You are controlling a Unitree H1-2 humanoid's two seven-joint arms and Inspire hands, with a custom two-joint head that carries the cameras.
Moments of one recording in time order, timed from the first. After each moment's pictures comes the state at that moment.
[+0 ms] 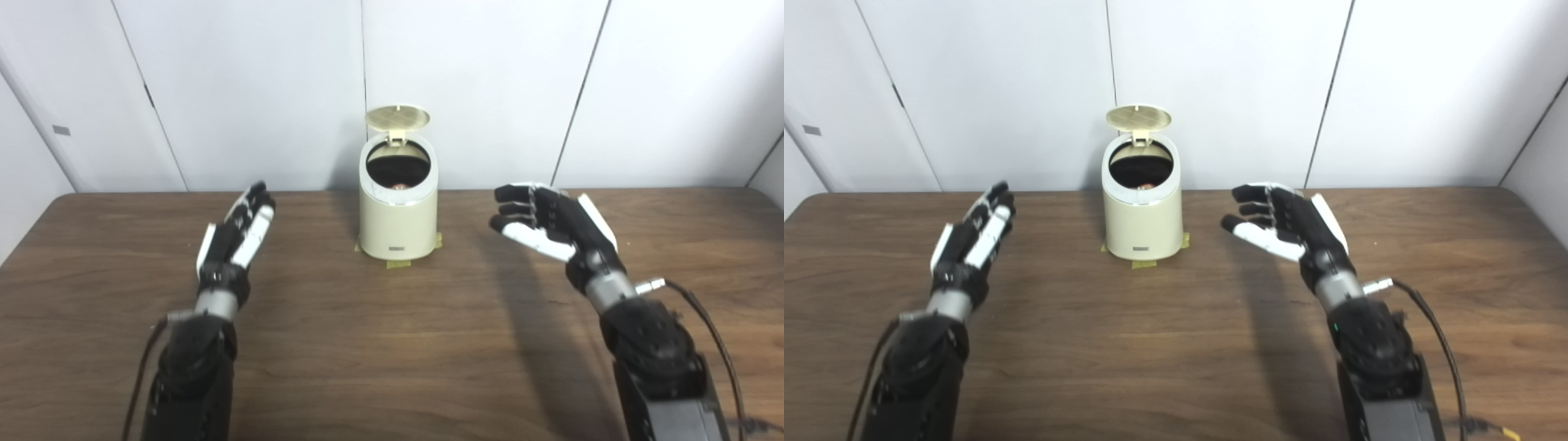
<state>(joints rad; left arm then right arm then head) -0.34 0.13 0.12 0.01 -0.12 0.27 -0.01 -0.23 -0.15 -0.04 -0.22 -0.09 0.37 0.15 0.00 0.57</state>
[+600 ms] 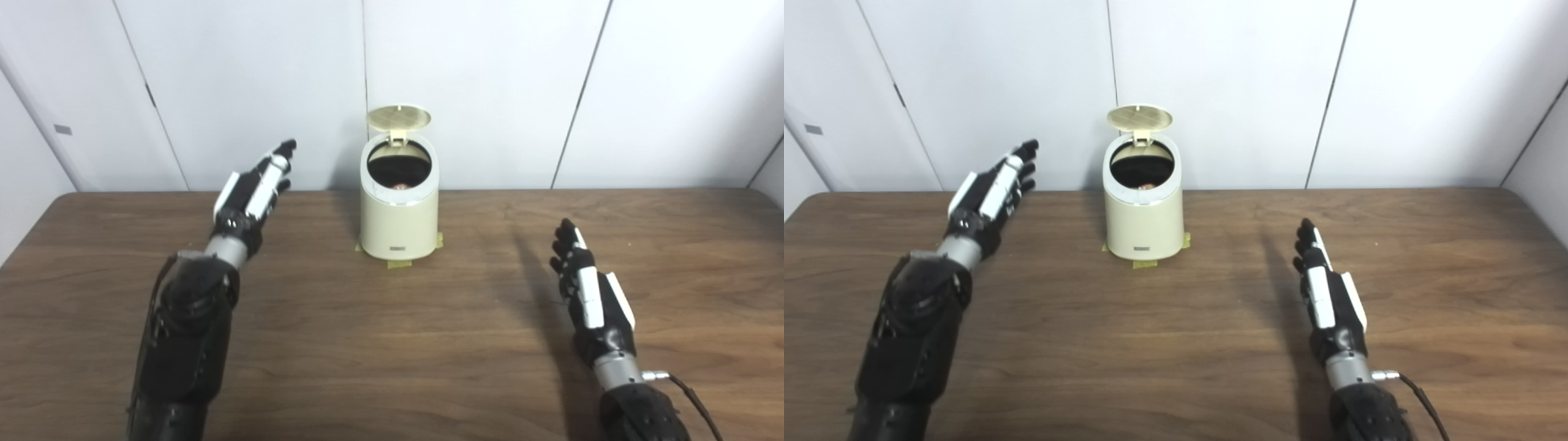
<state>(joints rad) -0.55 0.20 0.07 0.17 -0.11 0.31 -0.12 -0.05 -0.05 -0.12 -0.06 0.04 0.01 0.05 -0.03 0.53</state>
